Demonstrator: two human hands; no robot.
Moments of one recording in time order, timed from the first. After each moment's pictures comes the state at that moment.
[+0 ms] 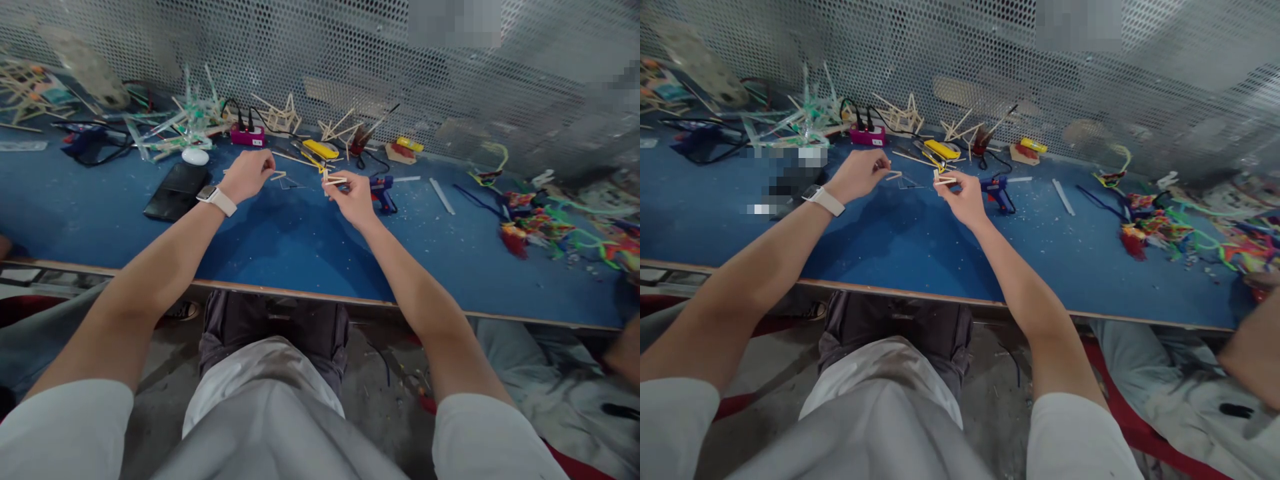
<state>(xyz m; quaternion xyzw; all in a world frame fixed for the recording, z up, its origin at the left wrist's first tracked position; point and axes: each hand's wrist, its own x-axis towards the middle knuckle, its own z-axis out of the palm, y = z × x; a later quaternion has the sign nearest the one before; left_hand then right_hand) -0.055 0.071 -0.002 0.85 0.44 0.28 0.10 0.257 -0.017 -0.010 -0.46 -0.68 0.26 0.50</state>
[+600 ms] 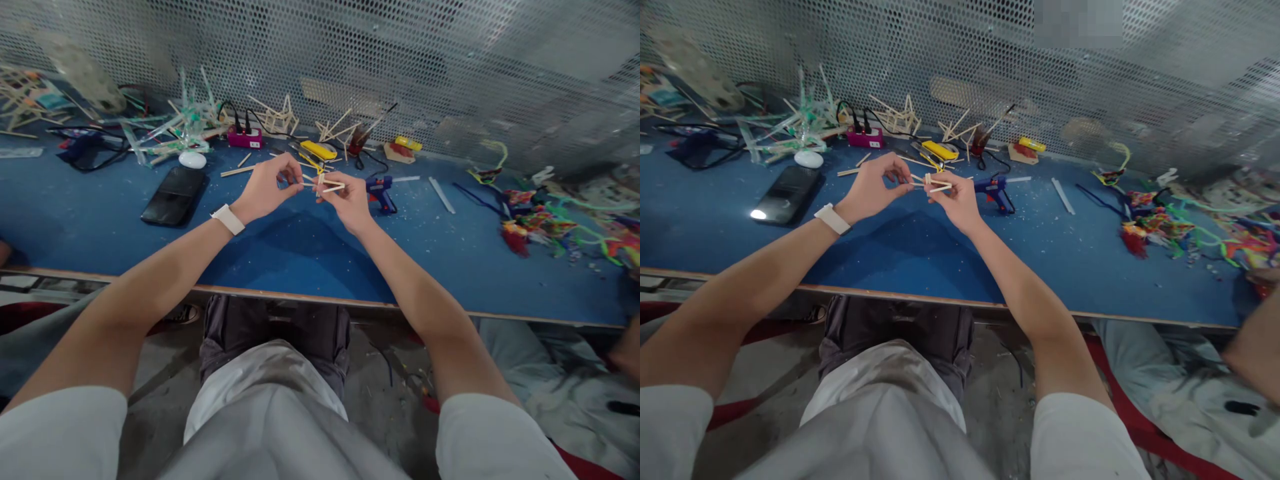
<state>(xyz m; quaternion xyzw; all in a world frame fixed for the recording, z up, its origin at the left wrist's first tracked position) -0.009 0.016 0.007 0.82 0.29 0.46 0.21 0.238 -0.025 -0.010 -0.36 -0.66 0.35 0.56</state>
